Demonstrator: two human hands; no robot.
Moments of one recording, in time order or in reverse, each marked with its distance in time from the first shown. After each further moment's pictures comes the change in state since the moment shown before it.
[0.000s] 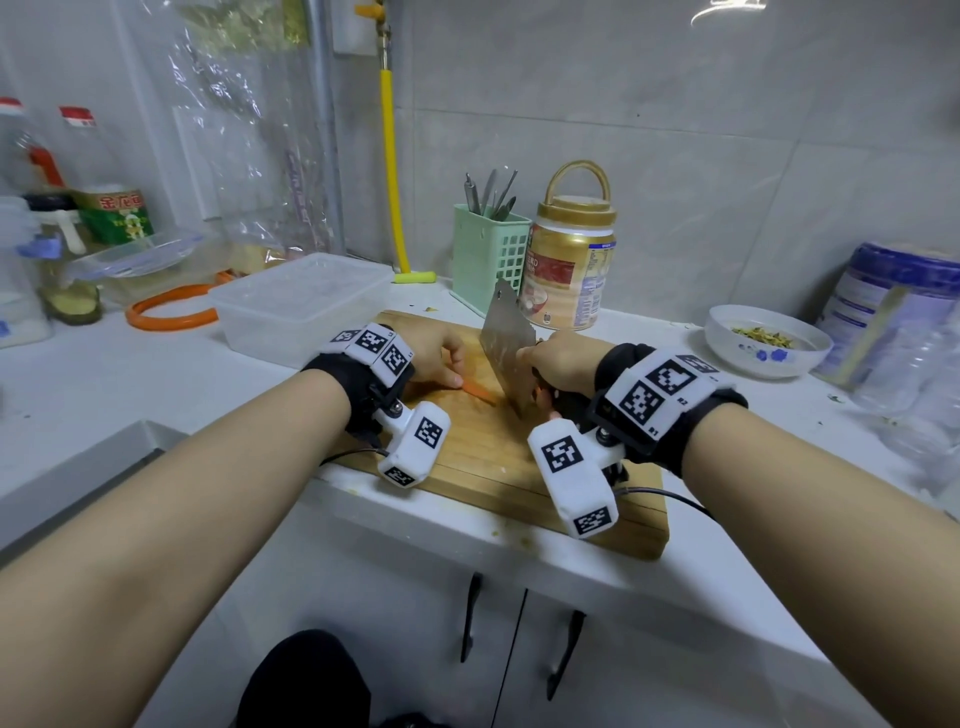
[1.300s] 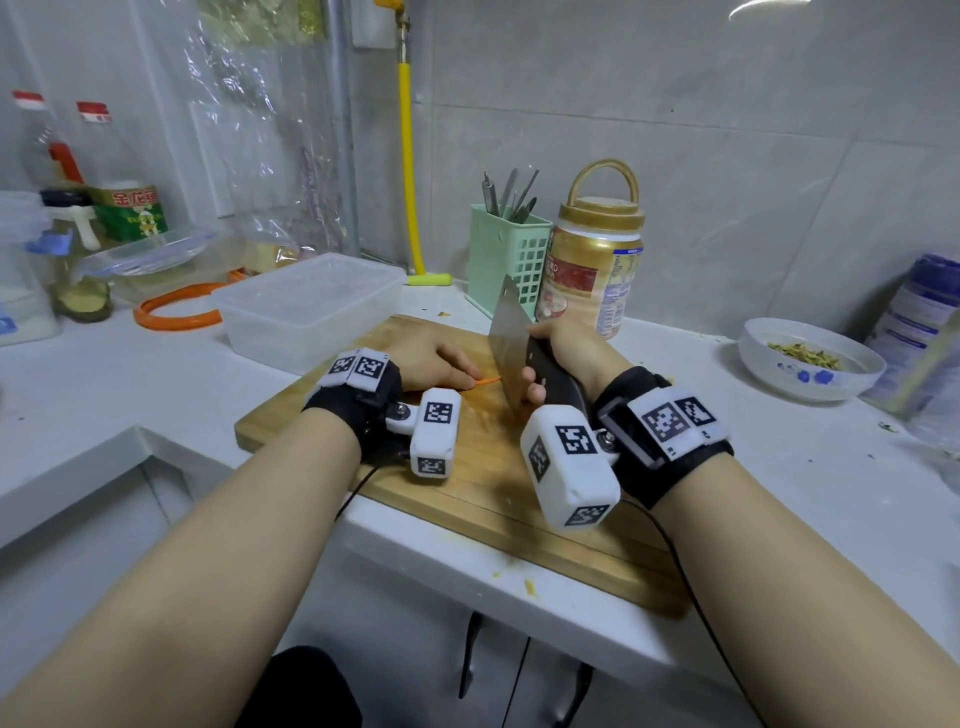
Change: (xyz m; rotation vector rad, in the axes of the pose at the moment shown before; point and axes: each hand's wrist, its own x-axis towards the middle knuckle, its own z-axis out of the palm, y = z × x) left_hand 0.014 -0.016 0.013 -0.514 0.081 -0.074; right_hand 0.049 0.003 0.002 0.828 -0.113 0.091
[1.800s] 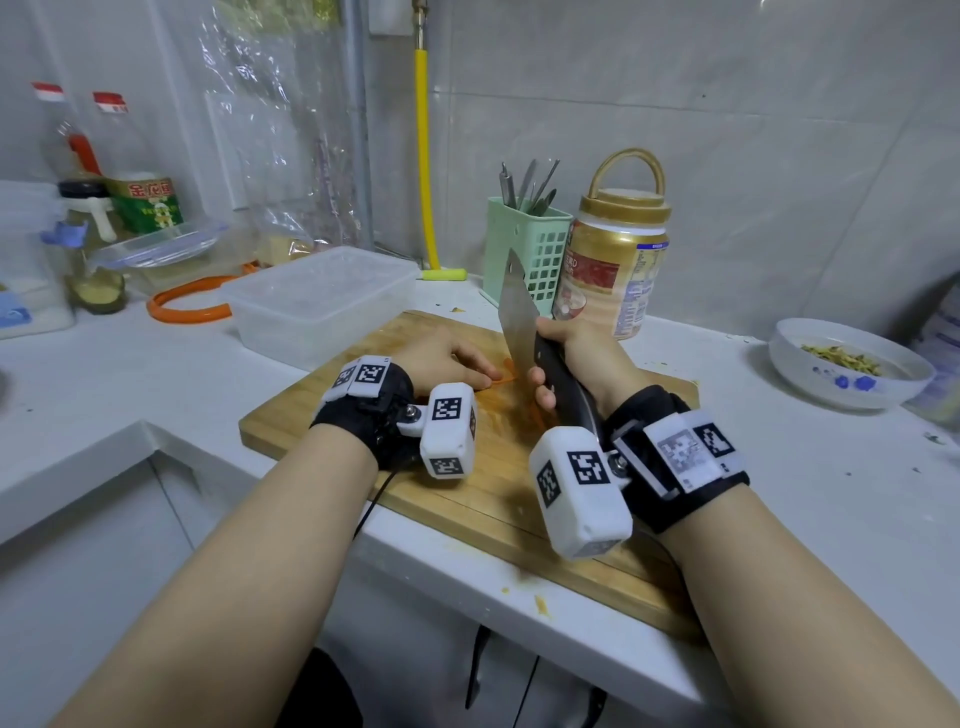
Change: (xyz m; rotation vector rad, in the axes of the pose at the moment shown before) left_hand -0.002 -0.004 0.012 -0.186 -0.028 0.065; right_hand 0.015 0.010 0.000 0.039 -0.053 -0.135
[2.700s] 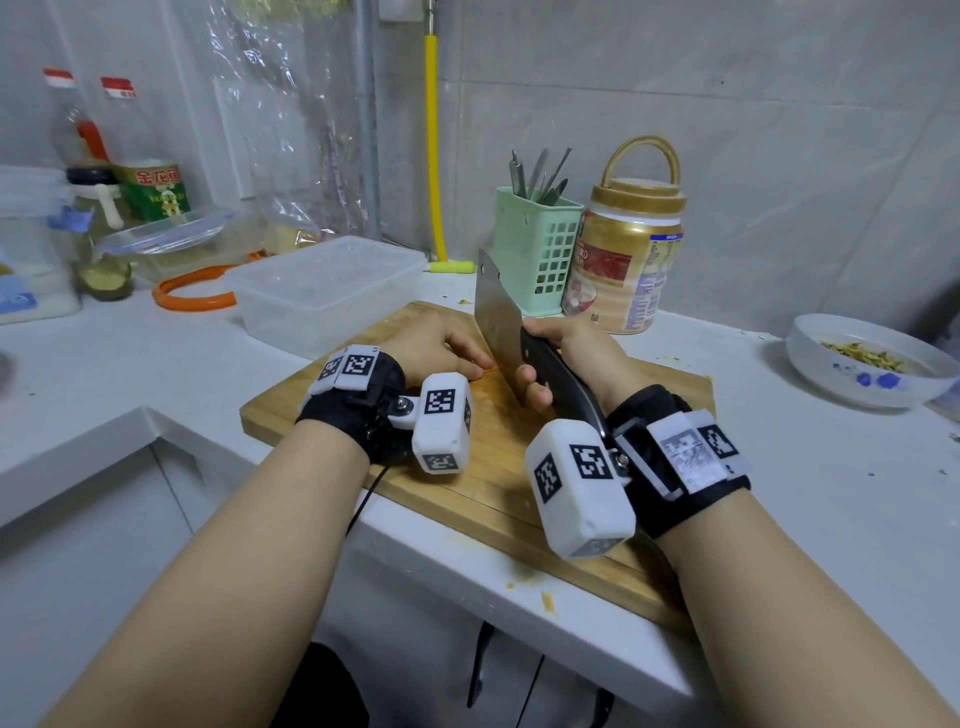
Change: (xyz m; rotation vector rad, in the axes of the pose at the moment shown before) left_hand -0.007 -0.005 -0.008 0.034 0.060 -0.006; right_hand 0.000 0.007 0.008 0.038 -0.097 0.039
